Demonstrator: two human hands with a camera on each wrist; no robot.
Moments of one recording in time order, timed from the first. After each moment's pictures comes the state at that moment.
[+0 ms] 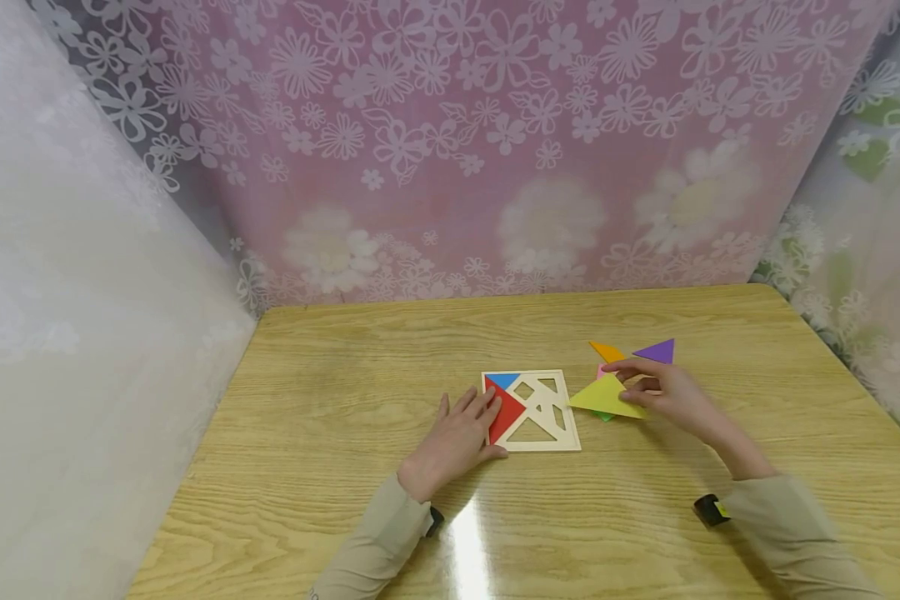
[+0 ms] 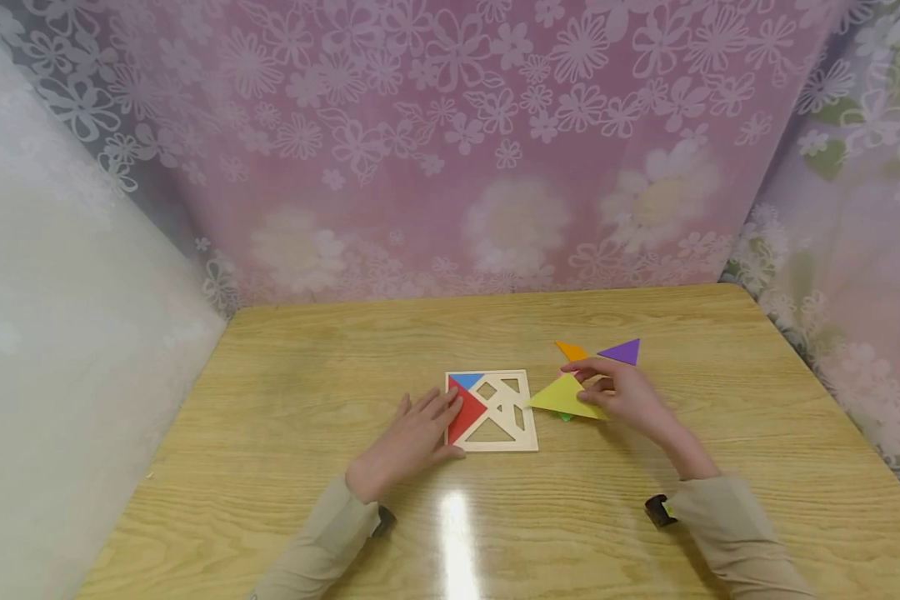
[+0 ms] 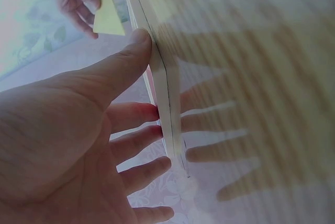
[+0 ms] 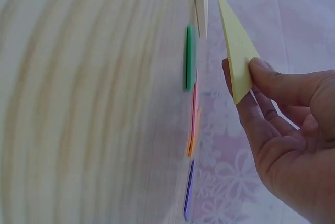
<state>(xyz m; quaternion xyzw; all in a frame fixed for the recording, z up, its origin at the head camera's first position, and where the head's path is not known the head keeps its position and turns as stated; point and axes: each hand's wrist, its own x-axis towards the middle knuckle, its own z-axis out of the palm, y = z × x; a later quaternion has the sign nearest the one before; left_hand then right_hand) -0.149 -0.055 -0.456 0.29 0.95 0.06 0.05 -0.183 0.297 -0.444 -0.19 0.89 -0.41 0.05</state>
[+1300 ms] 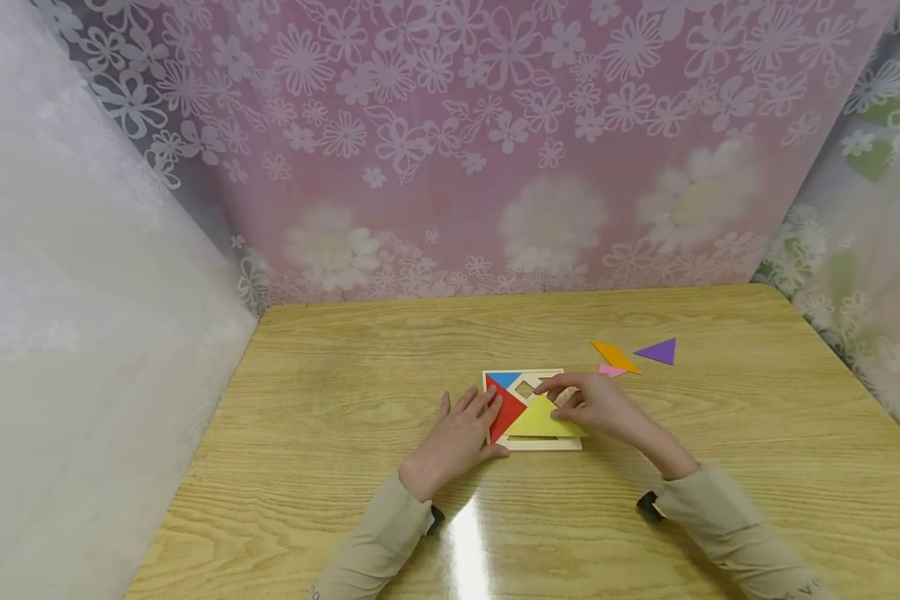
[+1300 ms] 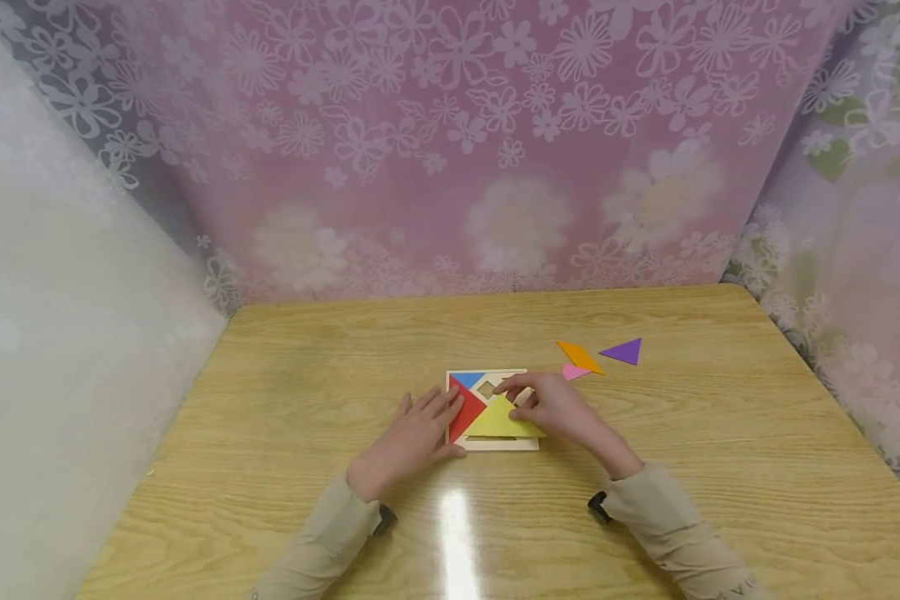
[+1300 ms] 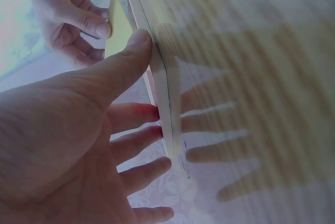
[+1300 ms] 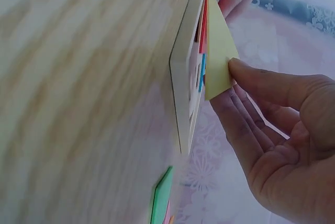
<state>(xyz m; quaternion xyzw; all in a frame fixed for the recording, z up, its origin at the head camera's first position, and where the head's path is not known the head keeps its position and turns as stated) -0.151 -0.055 -0.456 0.29 0.95 0.06 0.05 -0.185 0.204 -0.443 -0.23 0.89 -0.39 0.11</state>
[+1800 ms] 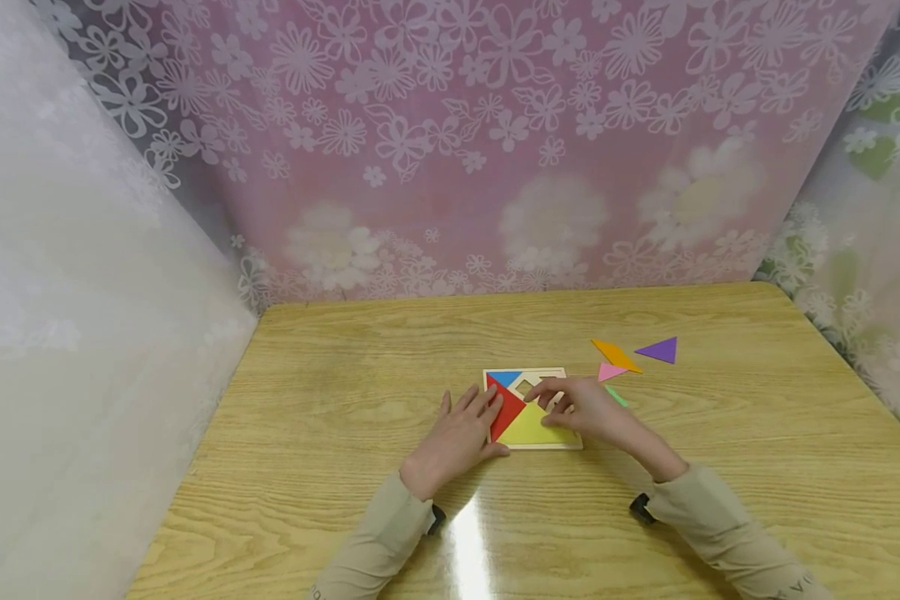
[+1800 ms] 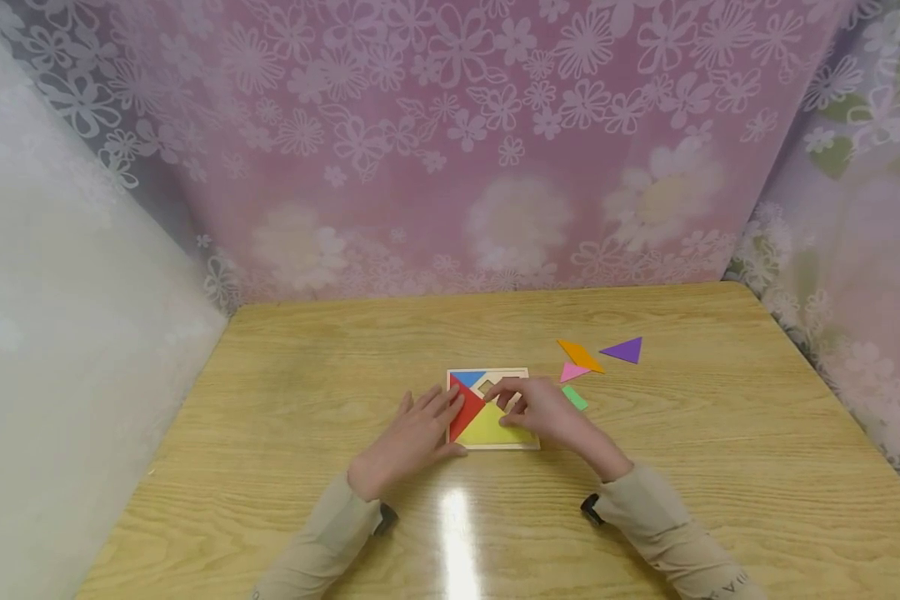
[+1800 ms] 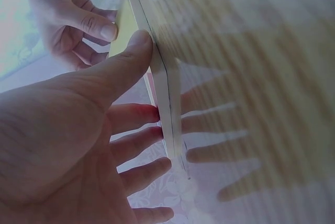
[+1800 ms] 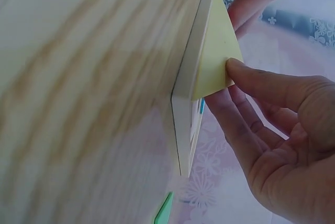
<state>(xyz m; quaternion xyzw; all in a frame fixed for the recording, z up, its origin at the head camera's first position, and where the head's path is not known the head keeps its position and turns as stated) -0.150 -0.054 -0.455 0.29 0.95 0.05 0.05 -0.182 0.191 -0.447 -0.27 0.88 -0.37 0.09</state>
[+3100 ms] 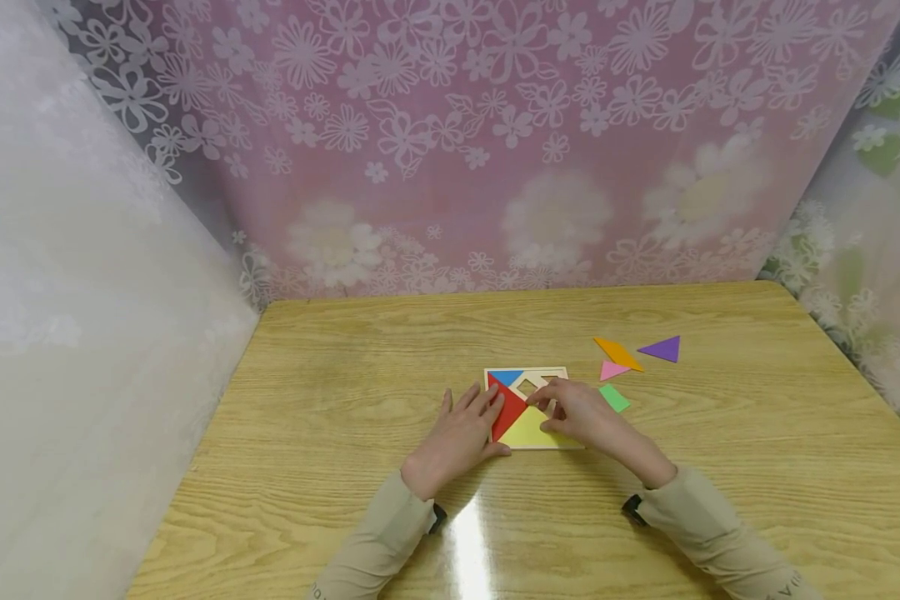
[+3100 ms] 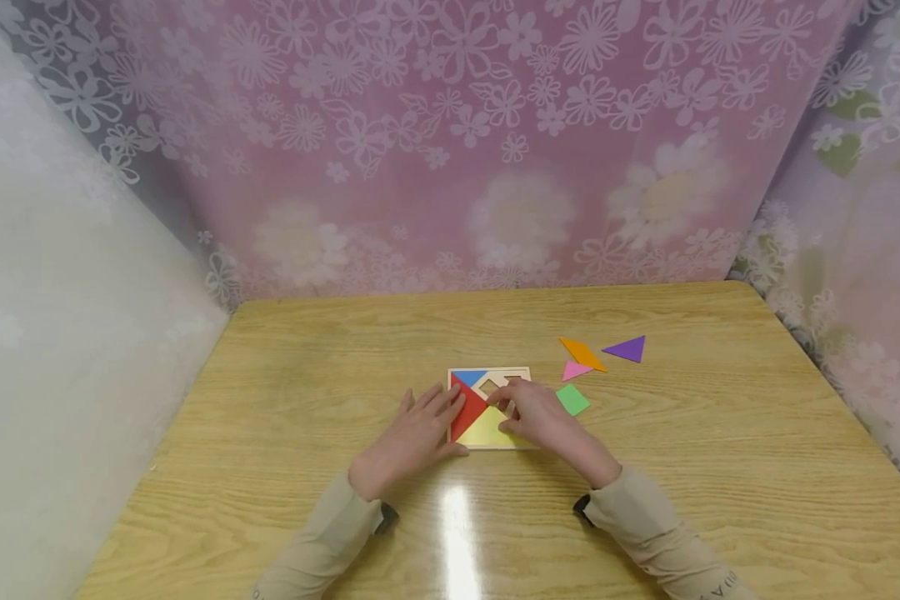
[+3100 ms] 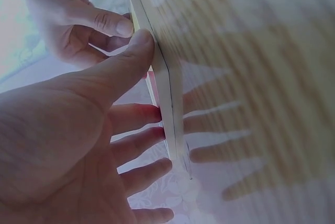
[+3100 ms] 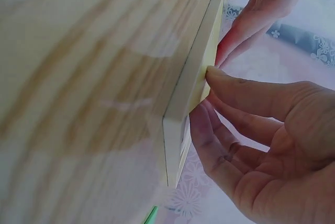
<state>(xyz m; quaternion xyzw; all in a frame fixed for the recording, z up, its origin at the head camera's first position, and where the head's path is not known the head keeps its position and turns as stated) -0.149 -0.054 -0.454 0.29 0.96 0.05 0.04 -0.174 0.172 -0.445 -0.26 0.93 -0.27 0.06</state>
